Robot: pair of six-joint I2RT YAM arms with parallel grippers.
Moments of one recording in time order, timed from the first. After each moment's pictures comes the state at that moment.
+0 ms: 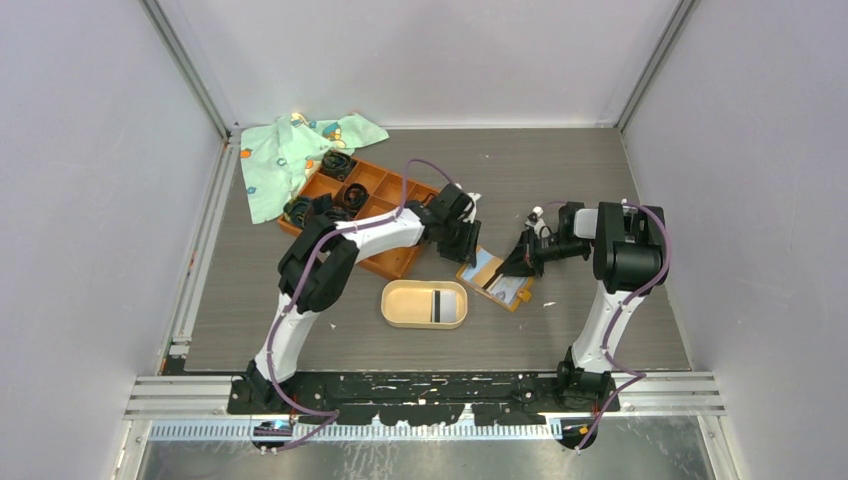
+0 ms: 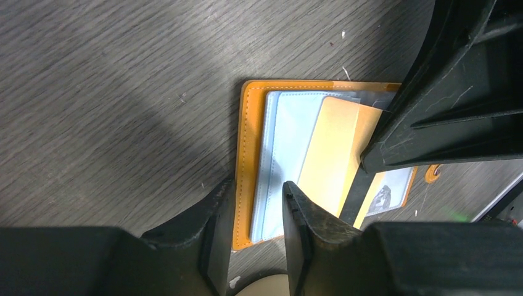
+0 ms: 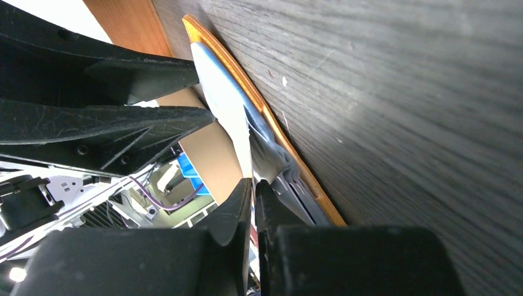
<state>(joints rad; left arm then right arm) -0.82 2.19 1.64 -0.39 0.25 -0.47 -0.12 1.98 0.99 -0.61 -1.02 0.14</state>
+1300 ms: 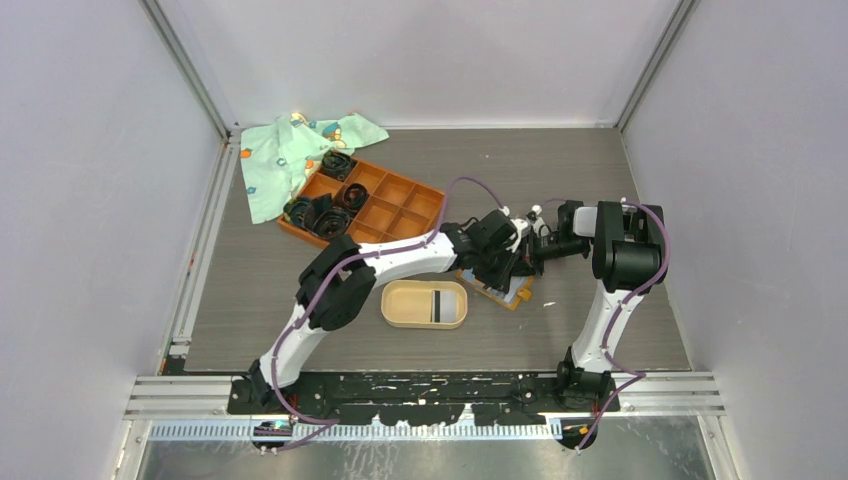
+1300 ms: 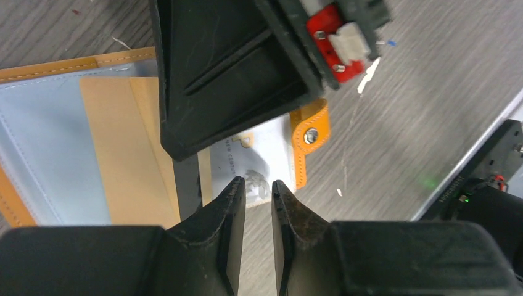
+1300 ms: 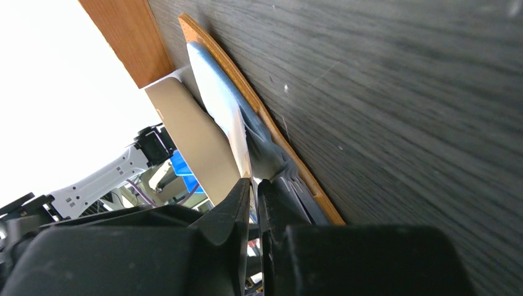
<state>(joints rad) -1.04 2.22 1.77 -0.44 0.20 -0.45 -0.12 2.00 1.02 -0.64 -1.01 0.10</state>
